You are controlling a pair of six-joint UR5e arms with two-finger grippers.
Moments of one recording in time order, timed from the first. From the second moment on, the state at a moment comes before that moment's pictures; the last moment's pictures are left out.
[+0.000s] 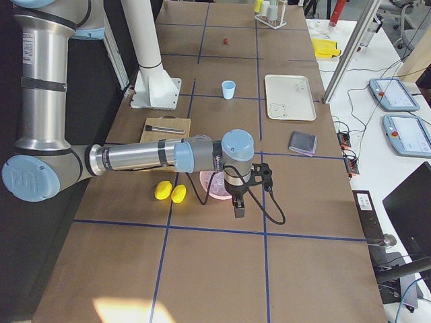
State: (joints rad) left arm -1.52 -1.57 -1.71 -1.51 -2.20 -0.01; right arm 1.49 -1.66 1.84 -1.61 2.34 -0.03
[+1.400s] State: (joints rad) left arm -1.52 -1.56 -1.71 -1.55 -2.21 -0.01; right arm 1.12 -1.83 1.94 -1.18 2.24 0.37
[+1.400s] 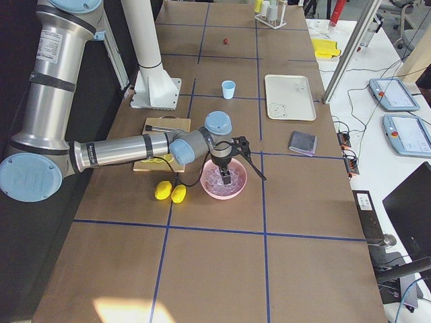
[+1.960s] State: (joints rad) left arm -1.52 -1.56 -1.71 -1.55 -2.21 -0.01; right arm 1.08 -1.83 1.89 -1.18 2.22 0.37
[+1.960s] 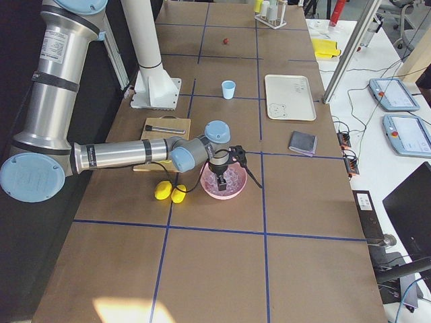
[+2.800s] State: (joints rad) left arm -1.52 -1.56 -1.71 -1.55 -2.21 -0.01; right arm 1.05 -1.80 1.88 -1.18 2.21 0.38
